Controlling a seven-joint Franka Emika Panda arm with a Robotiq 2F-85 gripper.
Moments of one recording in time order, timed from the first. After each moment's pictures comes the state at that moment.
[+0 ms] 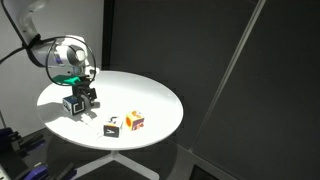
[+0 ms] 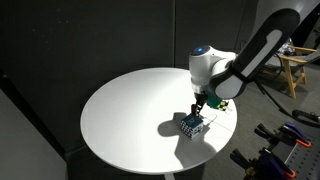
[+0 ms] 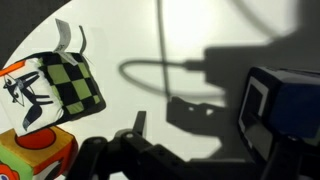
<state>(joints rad) 0.39 0.42 -0.15 -2.30 -0.37 2.61 0.49</state>
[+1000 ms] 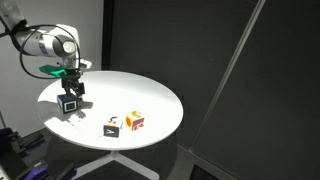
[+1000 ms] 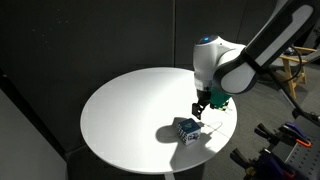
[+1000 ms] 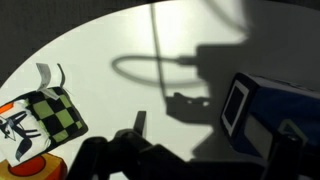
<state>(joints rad) 0.34 0.28 -0.04 -2.40 -0.23 2.56 0.51</state>
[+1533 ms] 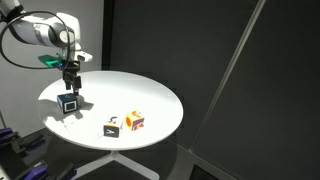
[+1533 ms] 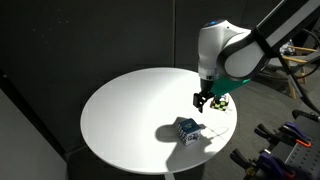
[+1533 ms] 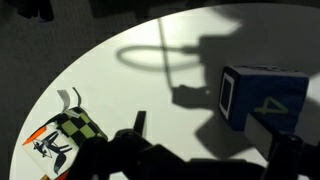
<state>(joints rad) 0.28 0.15 0.01 -2.43 -0.15 2.47 0.60</state>
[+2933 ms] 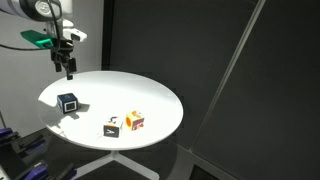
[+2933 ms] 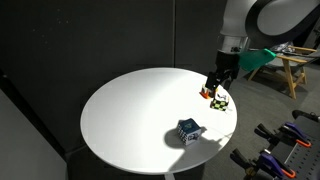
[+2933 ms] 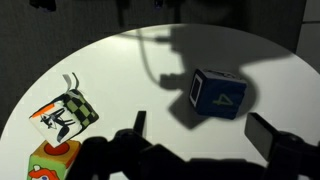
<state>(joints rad) 0.18 -0.20 0.09 -2.57 0.06 2.38 0.28</state>
